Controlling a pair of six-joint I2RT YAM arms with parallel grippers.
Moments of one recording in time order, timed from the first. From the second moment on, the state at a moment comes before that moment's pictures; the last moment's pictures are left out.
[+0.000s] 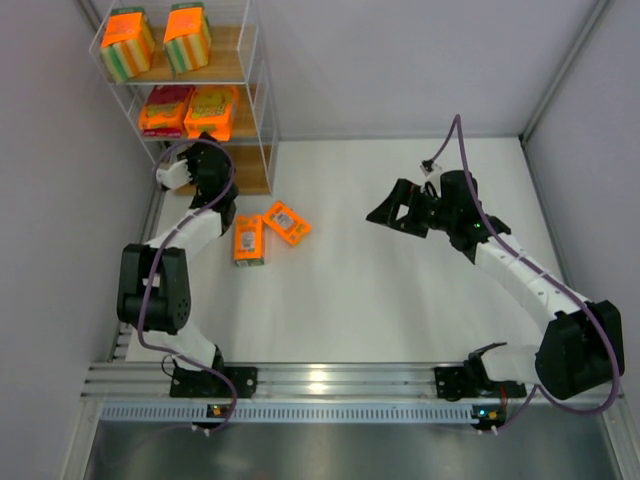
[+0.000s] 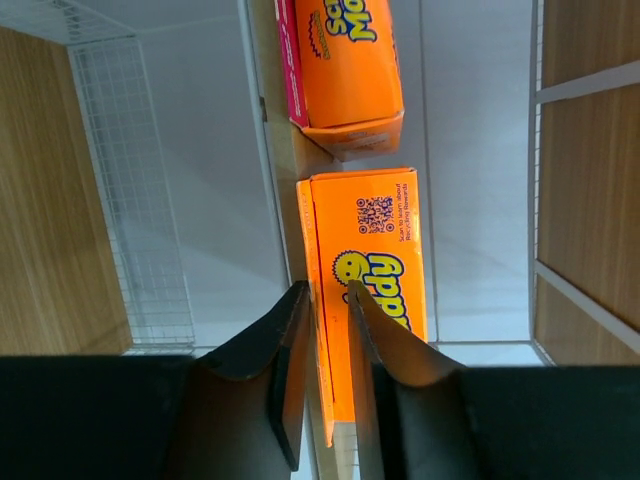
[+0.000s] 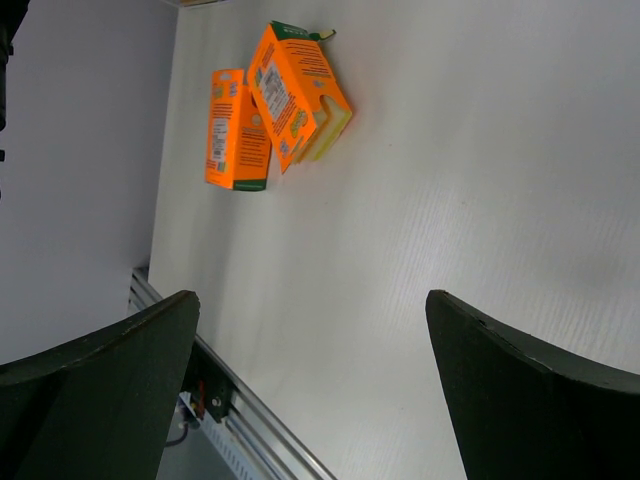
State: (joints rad) left arm -0.13 1.66 1.07 0.58 -0.75 -1.46; right arm 0.34 1.28 0.94 -0.19 -0.46 0.66
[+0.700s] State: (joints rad) left arm -0.10 1.01 0.92 0.10 -0.24 -0.95; right arm 0.42 1.28 0.92 -0.15 -0.46 0.56
